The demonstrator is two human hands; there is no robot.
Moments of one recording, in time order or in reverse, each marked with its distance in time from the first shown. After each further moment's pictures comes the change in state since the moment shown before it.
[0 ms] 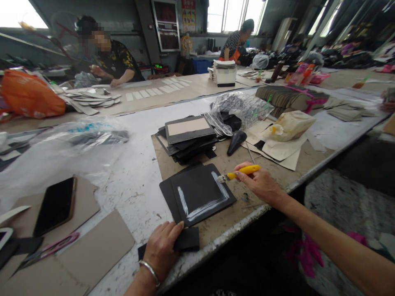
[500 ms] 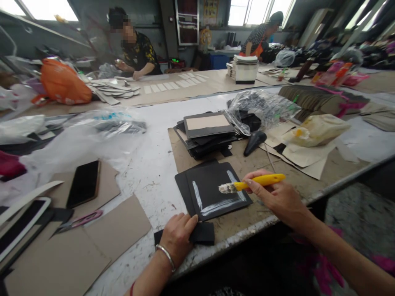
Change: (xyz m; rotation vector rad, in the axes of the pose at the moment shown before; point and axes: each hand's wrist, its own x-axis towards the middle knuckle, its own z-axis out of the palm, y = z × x) left_hand -0.004 0.001 0.003 -0.039 -0.046 -0.060; right_hand -0.016 -0.052 0.015 0.089 -0.063 0.033
